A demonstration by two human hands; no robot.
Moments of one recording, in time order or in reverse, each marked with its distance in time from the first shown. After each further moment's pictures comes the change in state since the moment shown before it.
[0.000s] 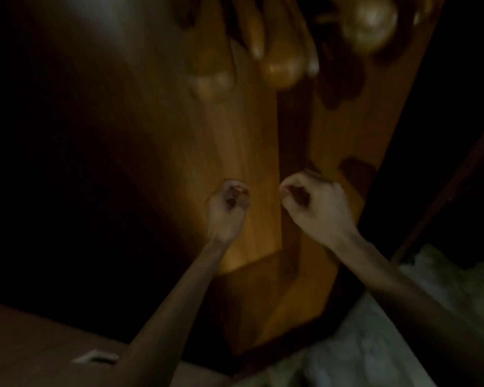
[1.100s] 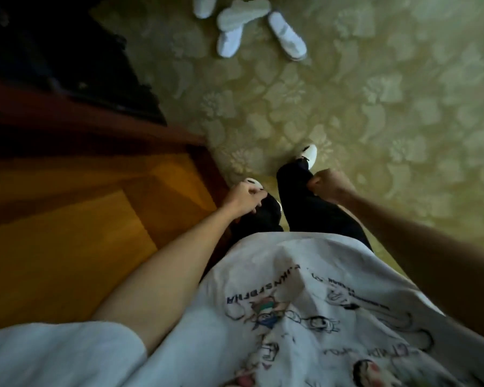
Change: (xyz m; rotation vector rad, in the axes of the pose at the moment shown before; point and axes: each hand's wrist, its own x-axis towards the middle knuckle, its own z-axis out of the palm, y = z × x) left_hand -0.286 -0.230 0.239 0.941 -2.077 0.064; right_hand -0.545 0.023 0.155 0.263 0.238 2.203
